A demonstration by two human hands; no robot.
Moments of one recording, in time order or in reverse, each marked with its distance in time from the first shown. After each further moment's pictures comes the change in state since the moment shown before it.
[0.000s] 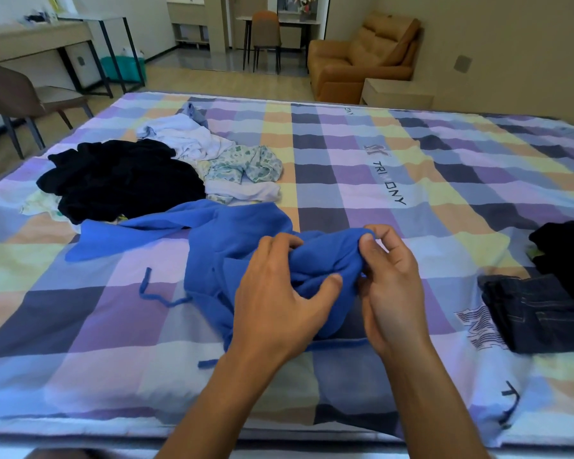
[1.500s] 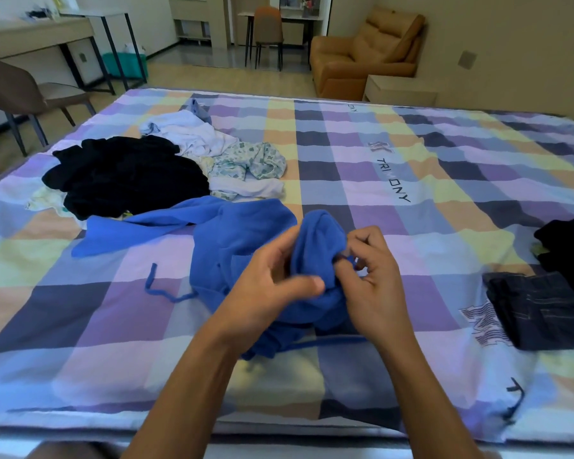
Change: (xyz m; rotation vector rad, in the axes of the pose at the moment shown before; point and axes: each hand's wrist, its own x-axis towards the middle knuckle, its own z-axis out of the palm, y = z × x) left_hand 0.015 -0.018 -0.022 -0.833 -0.494 -0.072; right_hand 0.008 0.025 -0.003 -0.603 -0.144 -0.304
